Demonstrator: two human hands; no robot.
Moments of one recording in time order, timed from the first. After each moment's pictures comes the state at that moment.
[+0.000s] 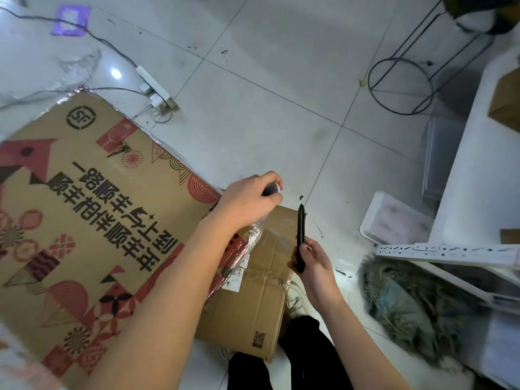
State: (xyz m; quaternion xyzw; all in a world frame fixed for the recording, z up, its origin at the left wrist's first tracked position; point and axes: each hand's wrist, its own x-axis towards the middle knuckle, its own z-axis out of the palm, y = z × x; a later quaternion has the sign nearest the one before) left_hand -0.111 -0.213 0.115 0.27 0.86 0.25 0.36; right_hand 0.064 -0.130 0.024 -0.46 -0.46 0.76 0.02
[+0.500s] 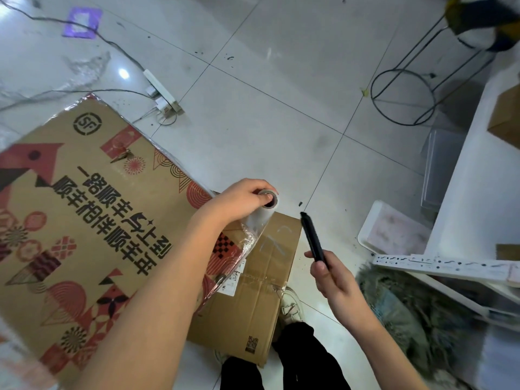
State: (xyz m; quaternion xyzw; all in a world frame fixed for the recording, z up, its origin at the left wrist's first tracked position) left_hand -0.131 -0.211 0.108 0.15 0.78 0.38 0.47; right_hand 0.090 -0.091 0.087 -0.28 -0.71 0.65 -0.06
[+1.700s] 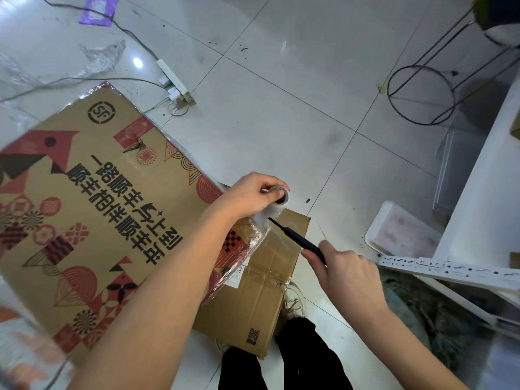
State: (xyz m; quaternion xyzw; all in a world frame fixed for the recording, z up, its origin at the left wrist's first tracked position) left_hand -0.125 -0.210 0.101 0.16 0.80 0.39 0.43; right_hand 0.051 -0.095 0.126 -0.14 -0.98 0.09 -0.10
